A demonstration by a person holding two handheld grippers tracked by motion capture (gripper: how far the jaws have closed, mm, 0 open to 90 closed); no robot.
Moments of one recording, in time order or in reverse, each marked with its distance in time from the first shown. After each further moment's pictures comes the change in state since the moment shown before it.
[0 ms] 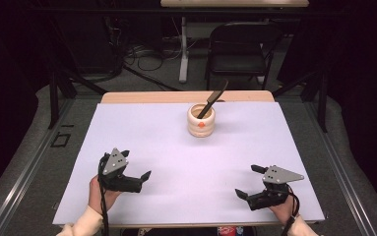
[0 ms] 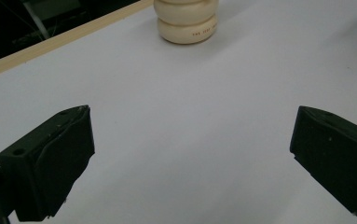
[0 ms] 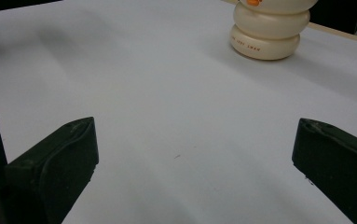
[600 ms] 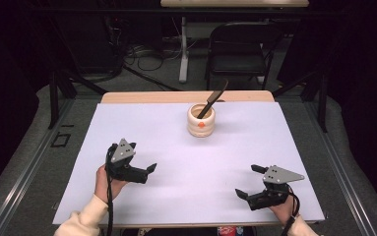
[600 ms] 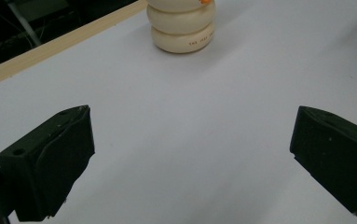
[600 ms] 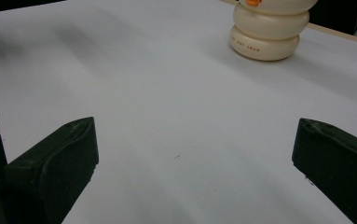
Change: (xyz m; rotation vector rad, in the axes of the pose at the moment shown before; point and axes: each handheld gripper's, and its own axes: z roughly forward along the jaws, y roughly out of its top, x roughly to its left) left arm 0.008 0.021 0.020 0.024 -0.036 0.022; right arm 0.000 0.000 0.000 -0.002 -0.001 -0.001
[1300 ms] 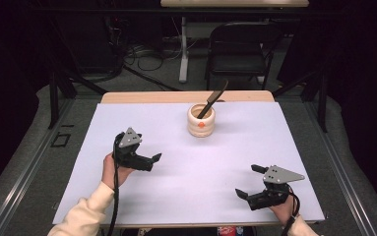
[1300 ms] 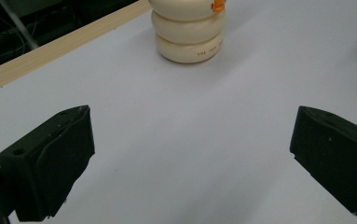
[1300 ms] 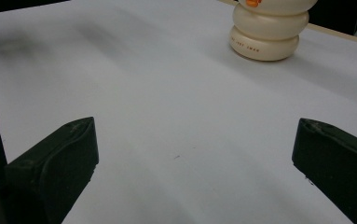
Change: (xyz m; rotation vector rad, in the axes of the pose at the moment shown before) left arm 0.017 0.019 0.026 0.014 -0.022 -0.014; right arm -0.001 0.000 0.000 -0.004 0.000 -0.002
